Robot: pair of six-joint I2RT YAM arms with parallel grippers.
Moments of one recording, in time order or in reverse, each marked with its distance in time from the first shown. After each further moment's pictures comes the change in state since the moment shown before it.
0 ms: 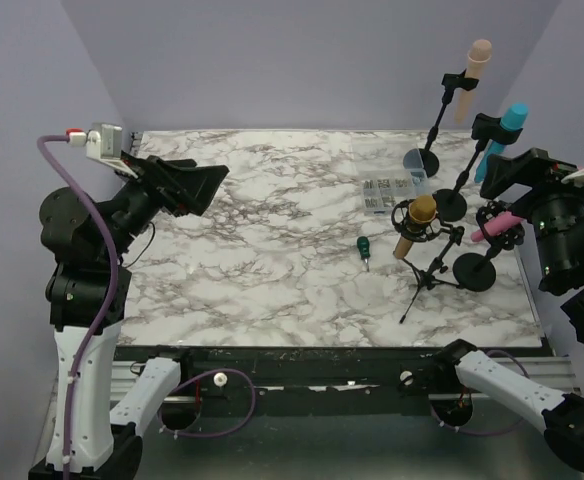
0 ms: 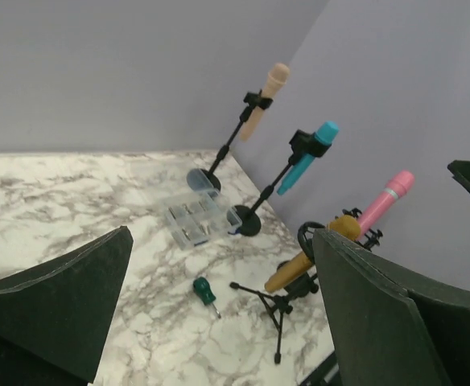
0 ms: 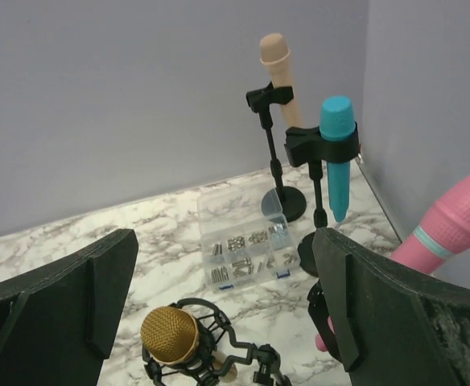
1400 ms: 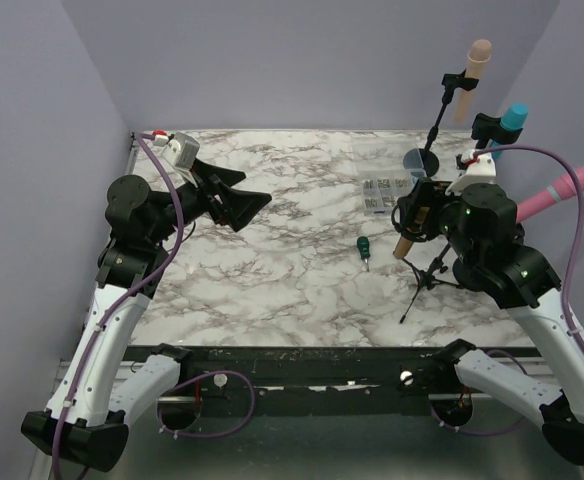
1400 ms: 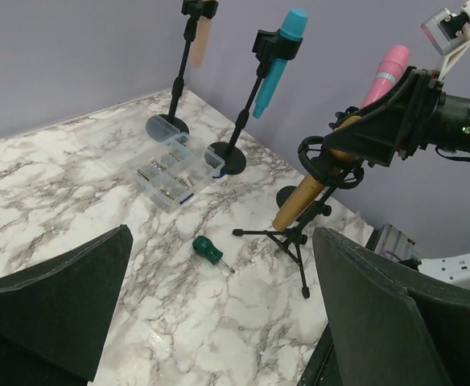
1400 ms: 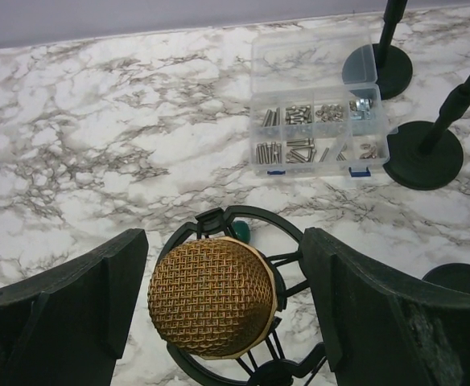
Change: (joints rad) left arm -0.156 0.106 -0.299 0.306 0.189 0.197; right arm 0.000 0.026 -0.480 0.109 -0.301 0.132
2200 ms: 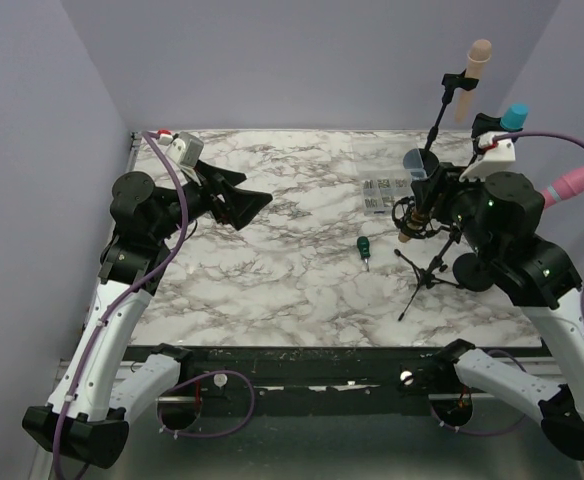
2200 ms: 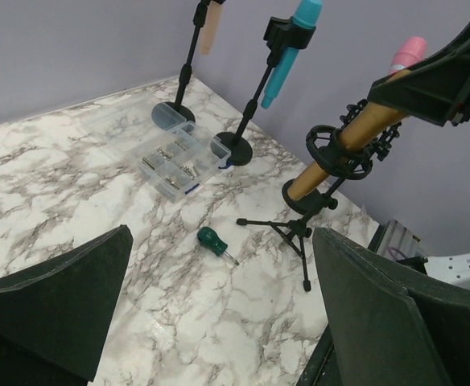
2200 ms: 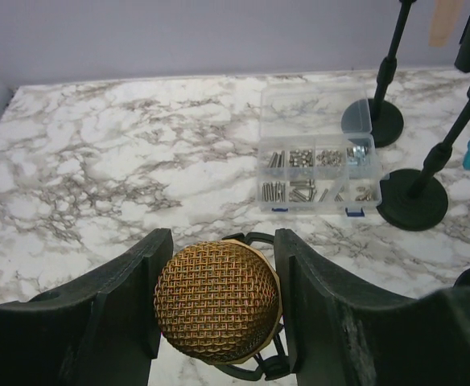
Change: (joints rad) left arm -0.004 0.019 0.000 -0.023 -0.011 0.015; right arm 0.000 0.025 0.120 -0.014 0.000 -0.051
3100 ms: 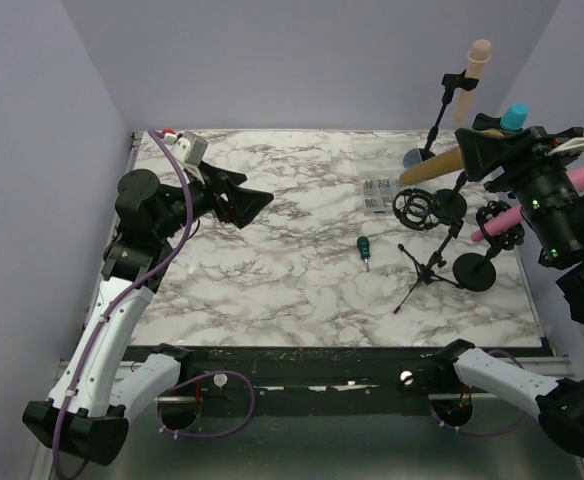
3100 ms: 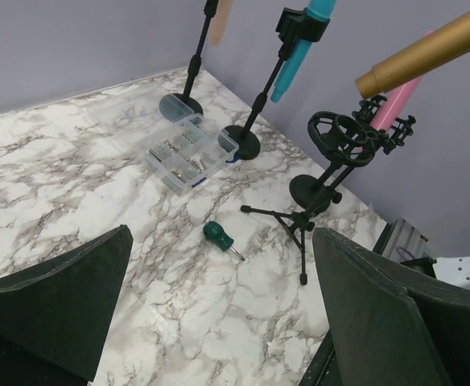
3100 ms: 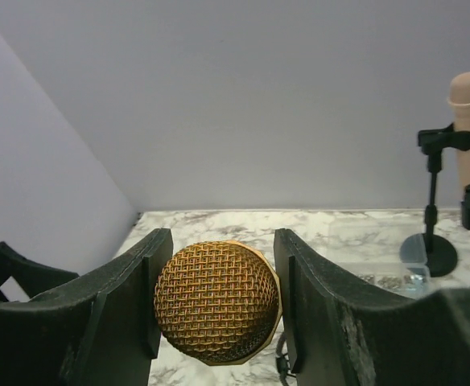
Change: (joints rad) left arm -0.008 0.019 0.000 -0.021 -0.023 0.011; right arm 0.000 0.062 0.491 -0.005 -0.072 -0.018
